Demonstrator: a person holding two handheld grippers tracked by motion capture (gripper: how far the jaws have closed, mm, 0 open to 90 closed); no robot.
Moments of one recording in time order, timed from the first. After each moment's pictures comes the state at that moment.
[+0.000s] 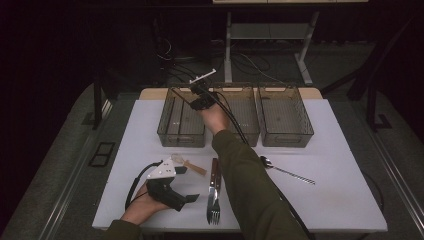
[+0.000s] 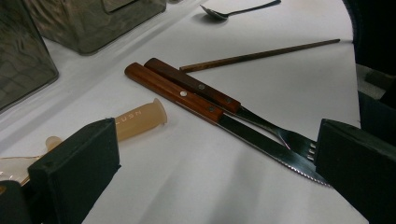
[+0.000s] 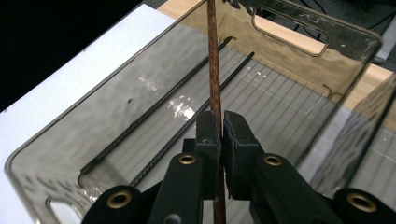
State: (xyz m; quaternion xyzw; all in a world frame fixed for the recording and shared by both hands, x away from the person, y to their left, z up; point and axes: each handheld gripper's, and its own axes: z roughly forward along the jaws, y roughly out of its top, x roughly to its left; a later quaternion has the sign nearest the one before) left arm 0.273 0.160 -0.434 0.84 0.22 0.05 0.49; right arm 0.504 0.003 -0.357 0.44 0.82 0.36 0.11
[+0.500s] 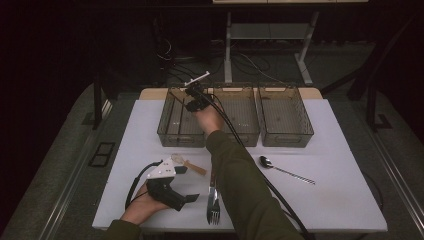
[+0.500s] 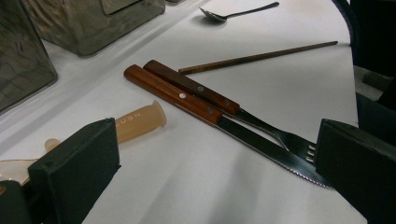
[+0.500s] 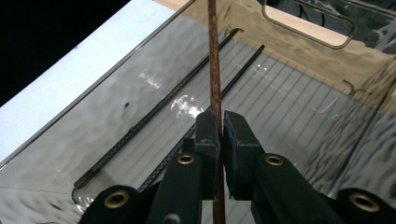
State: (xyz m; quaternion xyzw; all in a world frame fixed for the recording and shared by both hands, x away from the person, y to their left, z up) left arm 0.274 0.161 -0.434 0.84 0.22 0.05 0.49; right arm 0.511 0.019 -0.371 0.44 0.82 0.35 0.10
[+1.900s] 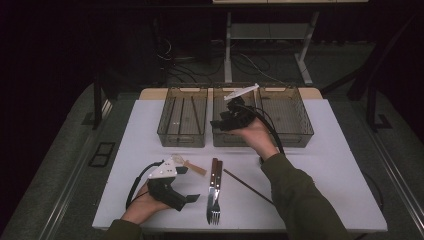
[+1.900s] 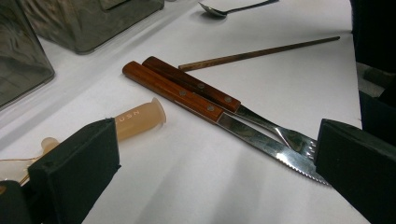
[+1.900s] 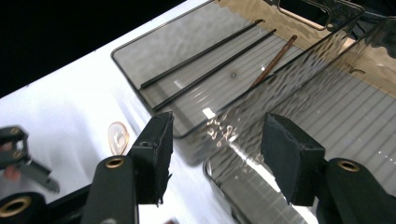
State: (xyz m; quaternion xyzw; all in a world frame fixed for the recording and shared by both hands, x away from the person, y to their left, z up) left arm 0.273 0.158 -0.436 0.84 0.23 0.05 0.49; right arm 0.422 -0.103 -0.342 0.34 0.84 0.42 0.07
